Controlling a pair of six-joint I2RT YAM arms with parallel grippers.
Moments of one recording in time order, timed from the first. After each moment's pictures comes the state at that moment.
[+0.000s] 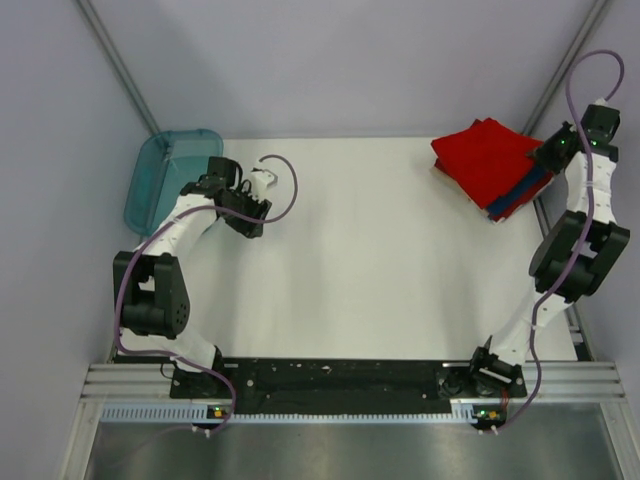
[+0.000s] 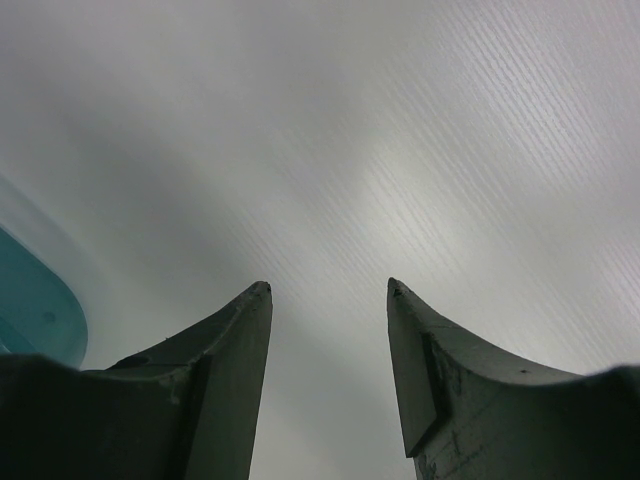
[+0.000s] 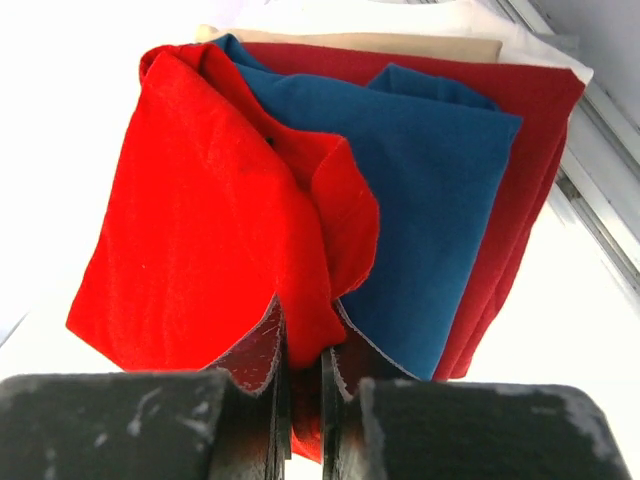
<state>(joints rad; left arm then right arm) -0.12 1.63 1.26 -0.68 0.30 0.47 -0.43 1.95 1.81 -0.56 -0.25 0.51</state>
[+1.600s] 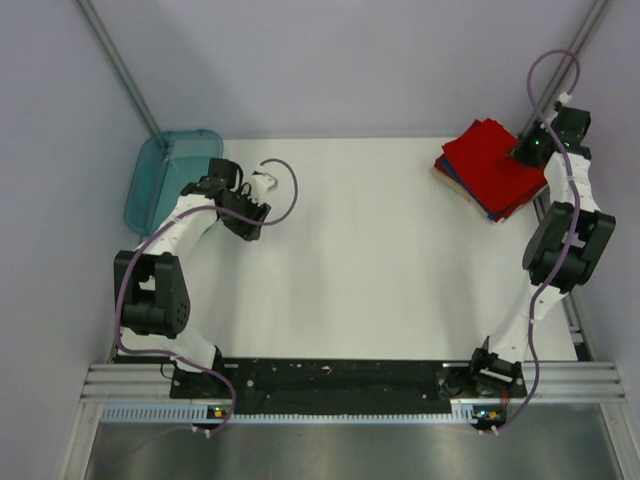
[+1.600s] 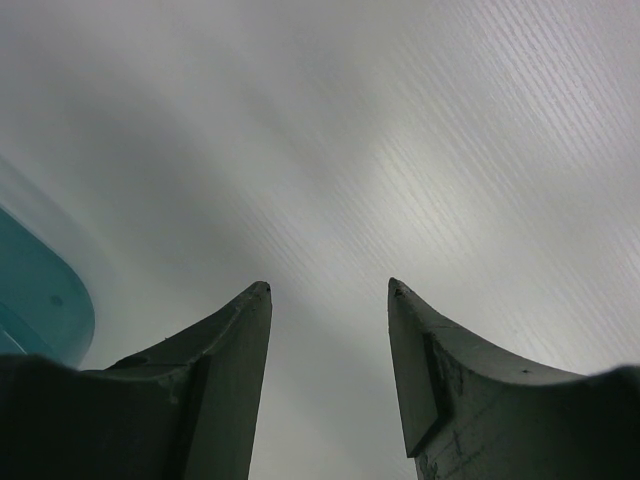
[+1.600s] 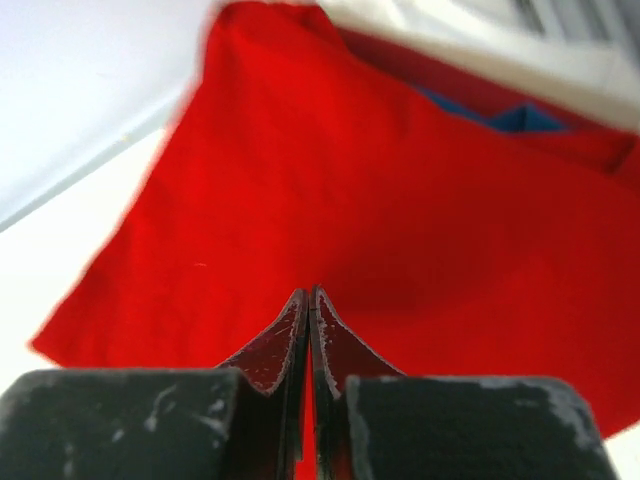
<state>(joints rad) -0.12 1.63 1.26 -0.71 0.27 0.50 -0.35 2.00 1.81 -0.39 -0.31 0.33</state>
